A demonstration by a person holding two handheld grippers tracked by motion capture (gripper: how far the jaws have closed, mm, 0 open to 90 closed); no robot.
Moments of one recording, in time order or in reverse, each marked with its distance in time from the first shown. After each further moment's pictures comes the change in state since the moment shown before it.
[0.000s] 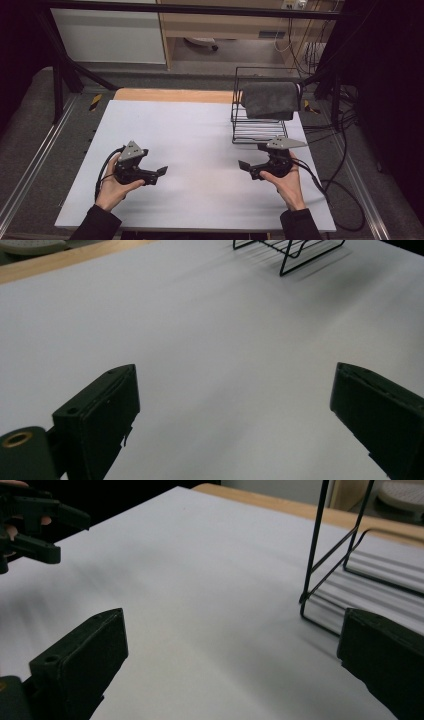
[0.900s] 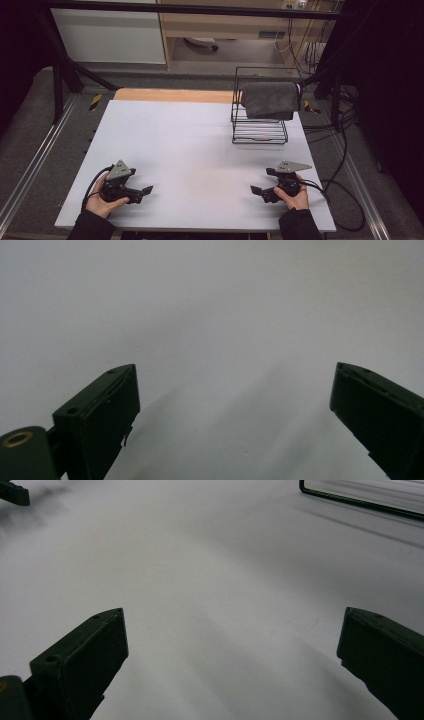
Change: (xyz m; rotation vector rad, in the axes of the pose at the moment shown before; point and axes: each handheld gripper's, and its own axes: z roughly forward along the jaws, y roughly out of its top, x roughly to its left) left arm 0.018 -0.063 -0.008 0.092 -0.021 -0.003; right arm -0.026 -0.085 -0.007 0.127 0.027 0.045
